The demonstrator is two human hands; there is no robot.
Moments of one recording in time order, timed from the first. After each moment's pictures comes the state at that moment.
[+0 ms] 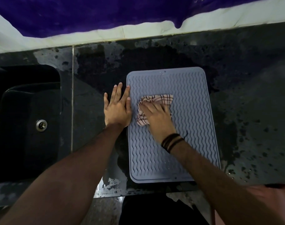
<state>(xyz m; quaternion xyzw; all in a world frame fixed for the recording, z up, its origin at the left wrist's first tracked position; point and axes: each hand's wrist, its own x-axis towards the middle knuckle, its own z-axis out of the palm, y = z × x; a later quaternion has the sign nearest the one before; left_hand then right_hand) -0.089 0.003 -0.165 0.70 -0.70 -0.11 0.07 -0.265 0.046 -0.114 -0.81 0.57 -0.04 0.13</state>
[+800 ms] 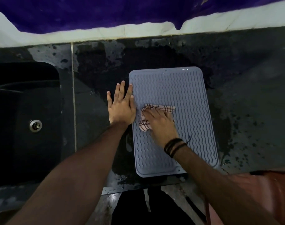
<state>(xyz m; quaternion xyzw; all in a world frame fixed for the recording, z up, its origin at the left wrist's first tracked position) -0.087 0.003 -0.161 0.68 -0.71 -0.14 0.08 -0.248 0.073 -0.098 -0.78 0.60 0.02 0.17</state>
